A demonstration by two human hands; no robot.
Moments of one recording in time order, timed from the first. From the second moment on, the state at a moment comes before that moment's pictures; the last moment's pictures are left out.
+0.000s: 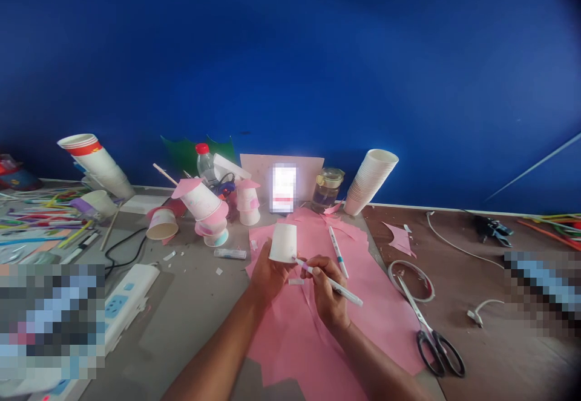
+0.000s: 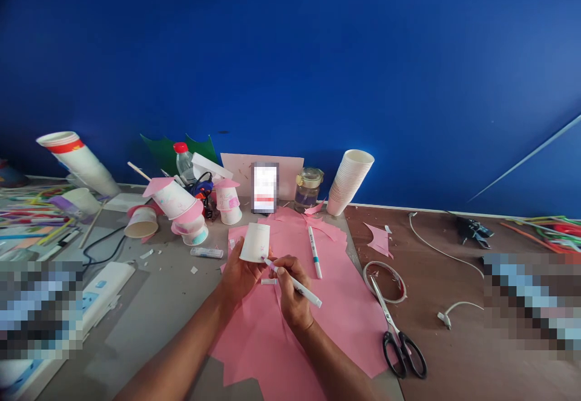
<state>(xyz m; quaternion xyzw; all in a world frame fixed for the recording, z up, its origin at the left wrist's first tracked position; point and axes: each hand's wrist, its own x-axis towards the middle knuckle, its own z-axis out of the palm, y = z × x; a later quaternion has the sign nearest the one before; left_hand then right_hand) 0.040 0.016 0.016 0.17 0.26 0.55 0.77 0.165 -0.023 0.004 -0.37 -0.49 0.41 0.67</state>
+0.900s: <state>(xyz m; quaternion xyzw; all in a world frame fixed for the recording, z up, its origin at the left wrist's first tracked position) 0.040 0.016 0.014 0.14 0.24 0.56 0.78 0.163 -0.019 0.003 -0.31 -0.39 0.50 0.71</state>
